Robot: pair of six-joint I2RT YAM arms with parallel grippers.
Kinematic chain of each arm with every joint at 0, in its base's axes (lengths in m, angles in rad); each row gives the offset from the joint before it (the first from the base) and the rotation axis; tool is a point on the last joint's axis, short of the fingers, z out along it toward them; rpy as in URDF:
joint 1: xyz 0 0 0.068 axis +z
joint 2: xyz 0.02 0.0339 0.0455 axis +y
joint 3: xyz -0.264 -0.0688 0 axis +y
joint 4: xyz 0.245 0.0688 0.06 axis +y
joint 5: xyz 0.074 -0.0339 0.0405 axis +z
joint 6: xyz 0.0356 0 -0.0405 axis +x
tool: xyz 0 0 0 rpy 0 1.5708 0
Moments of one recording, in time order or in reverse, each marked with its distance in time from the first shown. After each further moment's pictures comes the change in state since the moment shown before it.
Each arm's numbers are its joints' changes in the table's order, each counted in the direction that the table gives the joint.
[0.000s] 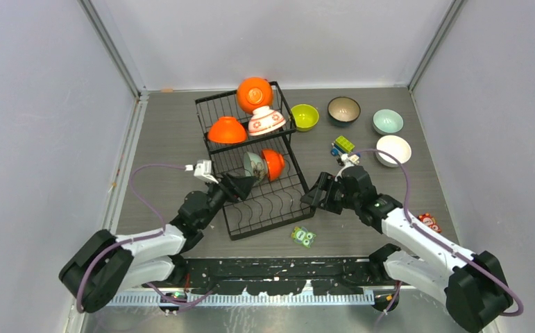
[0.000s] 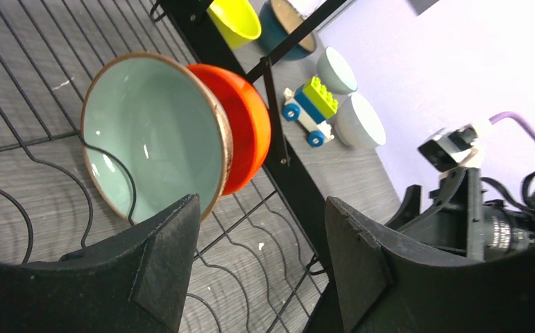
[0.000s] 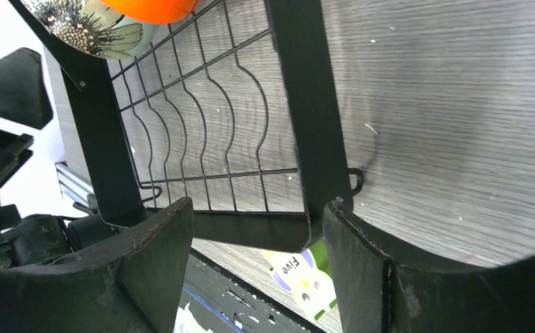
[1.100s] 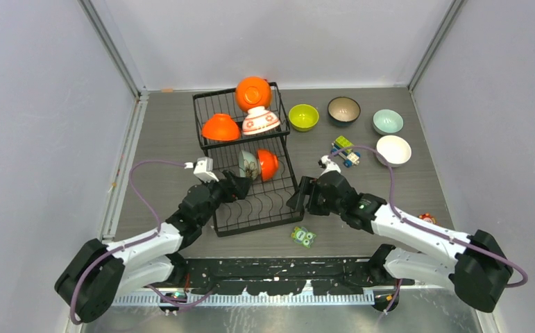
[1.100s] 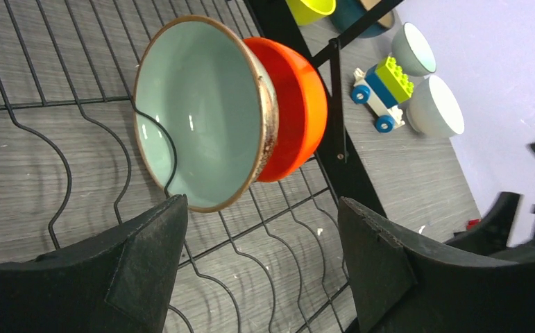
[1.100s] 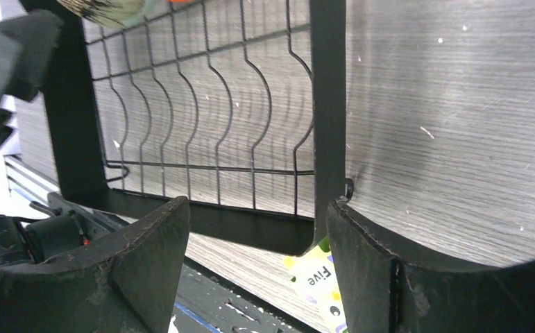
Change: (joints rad) left arm 0.022 -0.148 -0.055 0.357 0.061 0.071; right arm 0.306 0.139 -0.099 -0.008 -0.274 0.048
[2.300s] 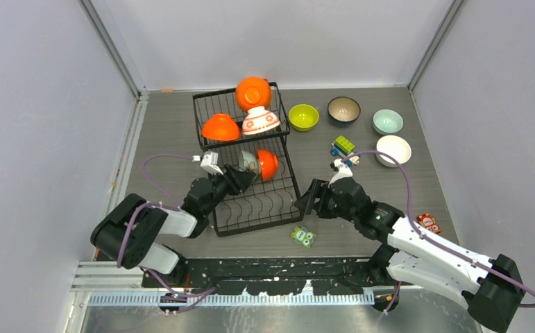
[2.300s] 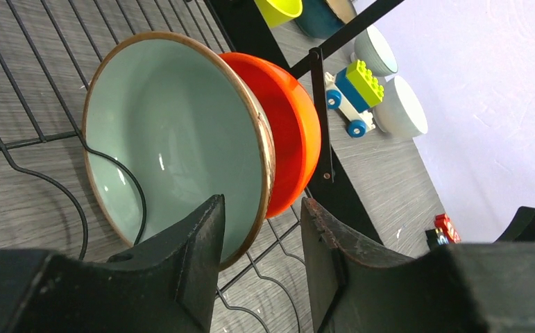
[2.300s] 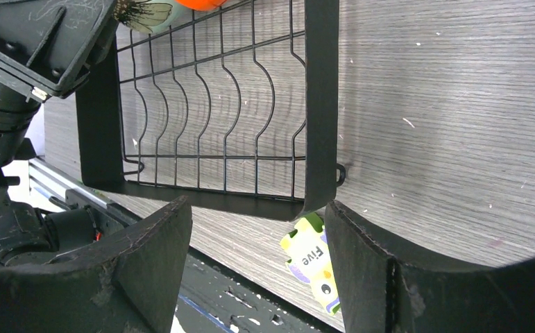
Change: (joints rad) left arm 0.121 0.457 -0.017 -0.519 -0.238 -0.037; right arm 0.000 -0.239 0.056 0.071 -0.031 -0.011
